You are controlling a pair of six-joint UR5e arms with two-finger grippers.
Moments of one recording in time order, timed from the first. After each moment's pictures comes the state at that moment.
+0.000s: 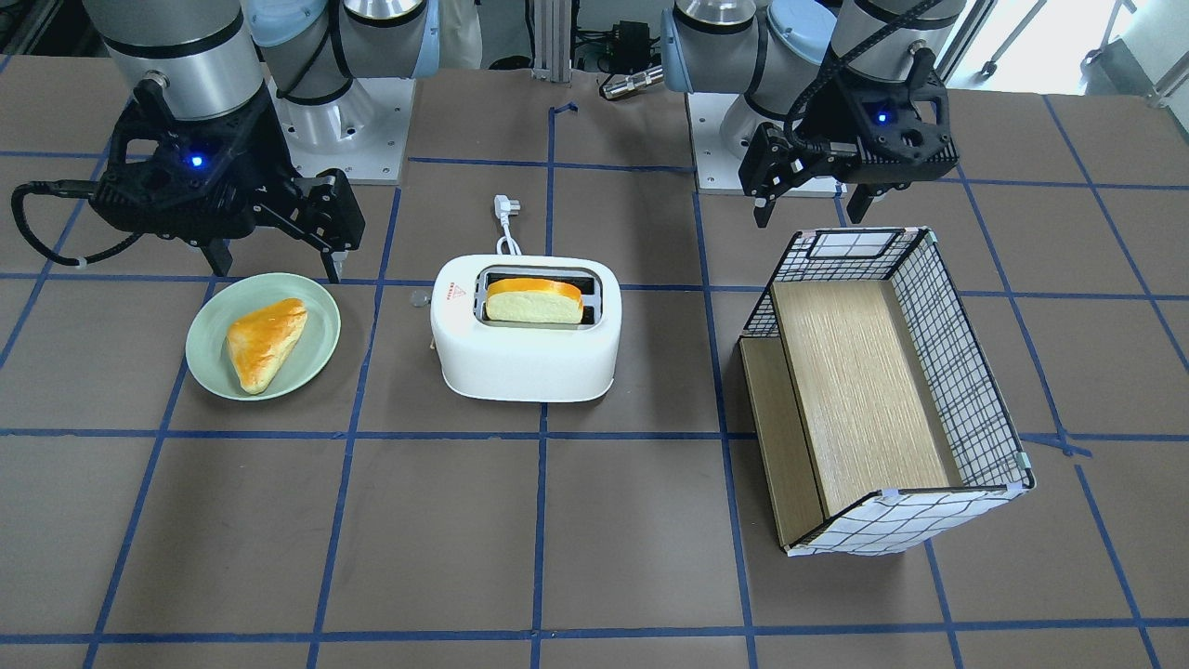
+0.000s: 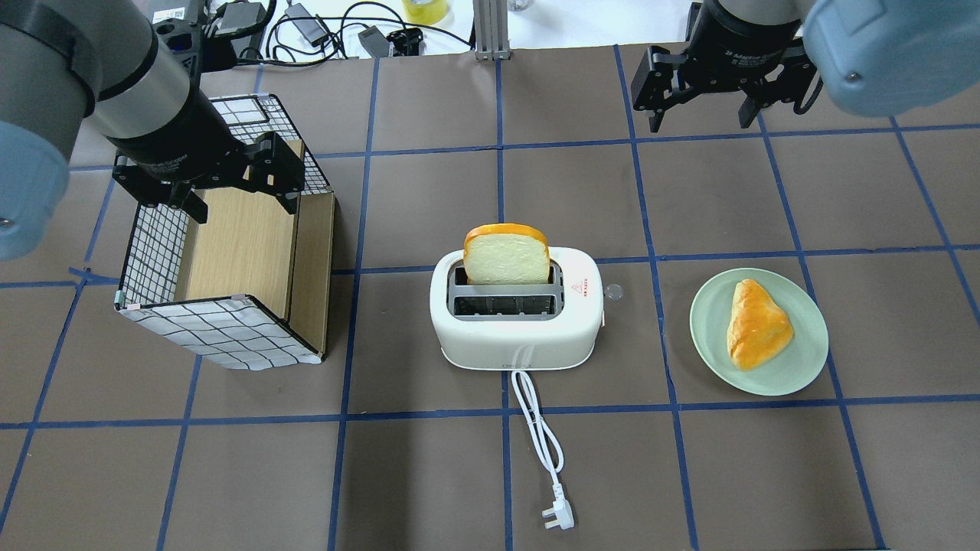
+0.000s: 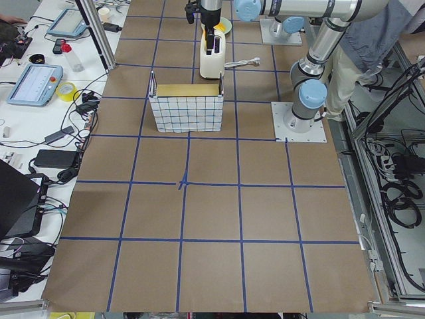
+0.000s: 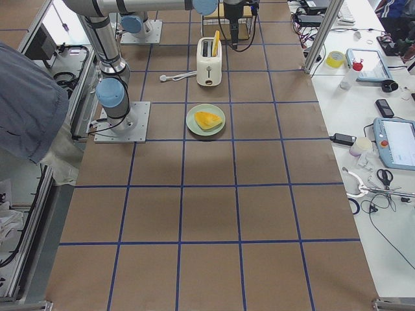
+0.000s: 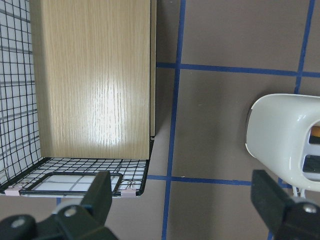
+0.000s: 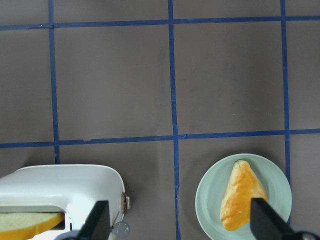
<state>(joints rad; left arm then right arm) -1.57 -1.47 -1.67 -1.51 1.59 -0.08 1.64 -1.51 1.49 -1.68 -1.62 0.09</state>
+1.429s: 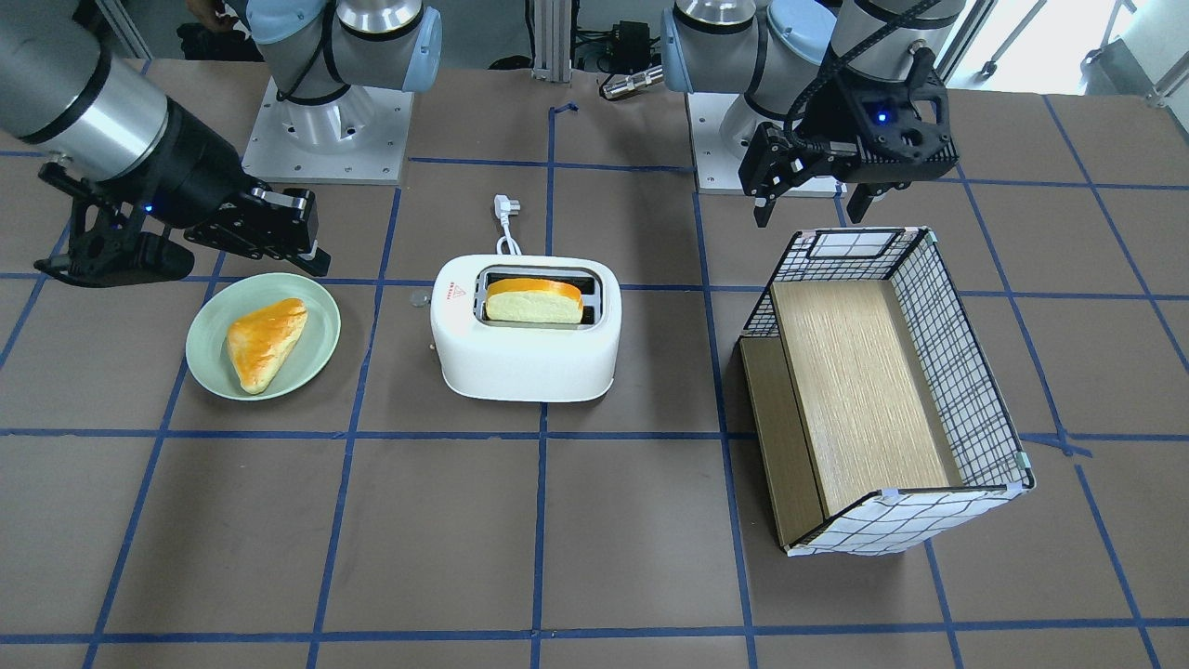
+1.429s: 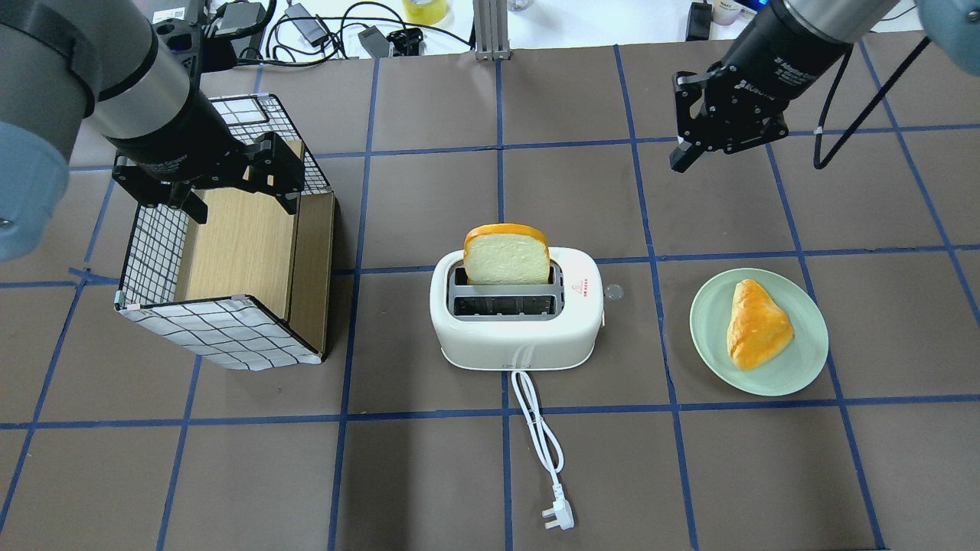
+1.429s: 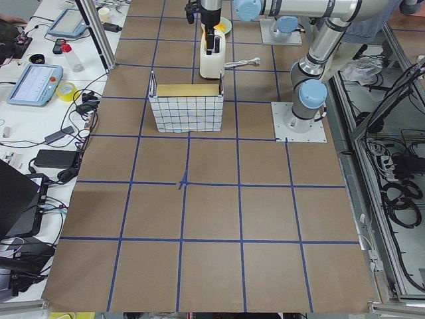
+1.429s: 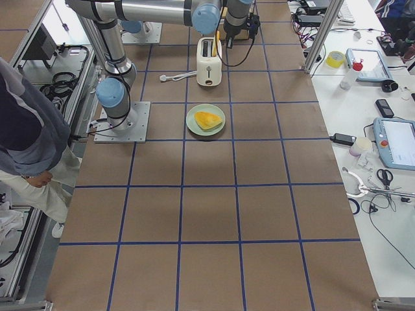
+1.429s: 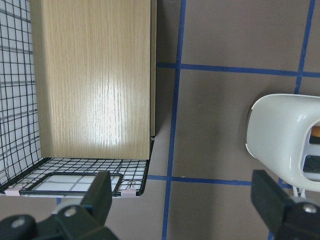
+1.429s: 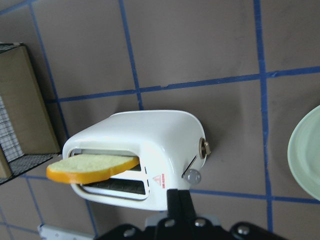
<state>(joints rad) -1.57 -1.47 -1.67 -1.51 1.59 -0.08 1.41 -1.49 1.53 -1.41 -1.11 -0.09</state>
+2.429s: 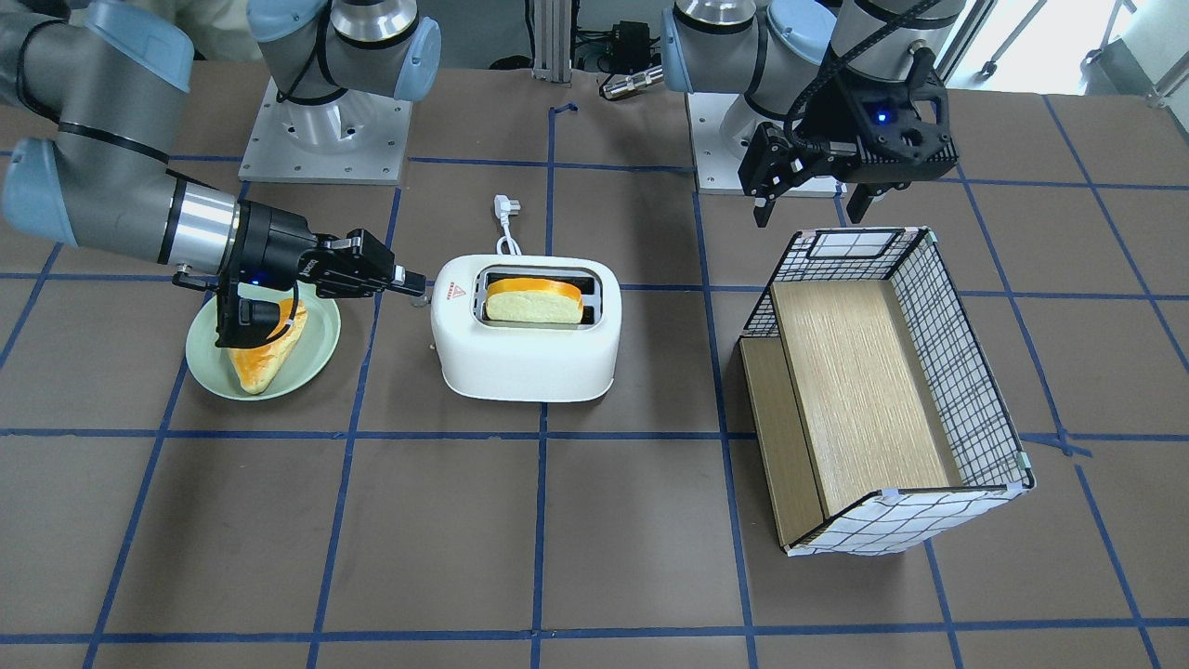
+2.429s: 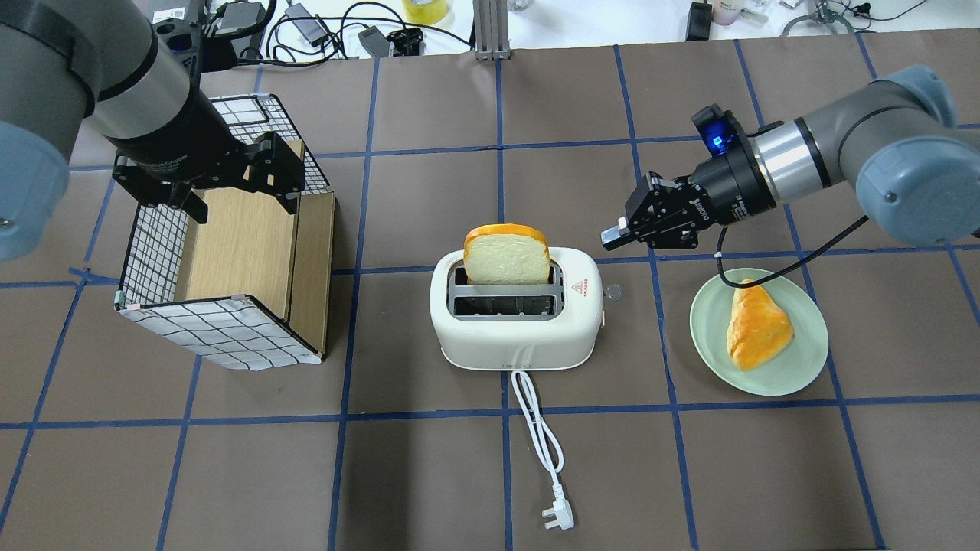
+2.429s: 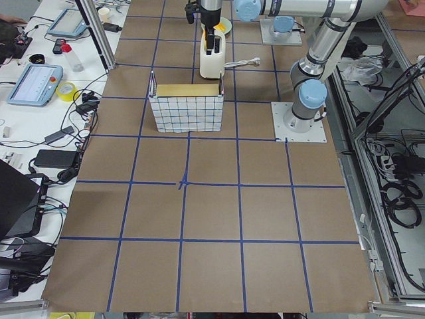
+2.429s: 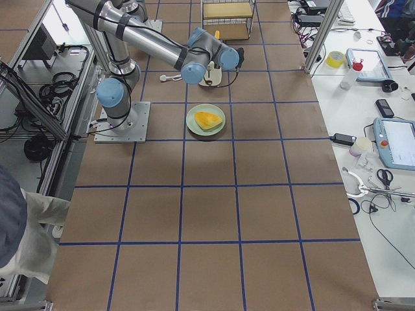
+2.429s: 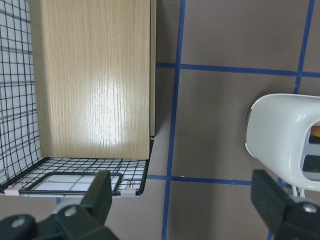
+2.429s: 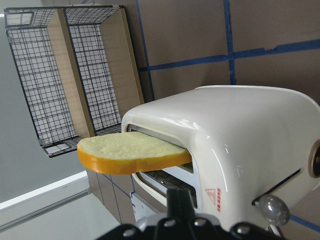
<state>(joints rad) -1.57 -1.47 -1.67 -1.51 1.59 -0.08 1.32 -1.48 1.95 -1.55 -0.67 -0.39</state>
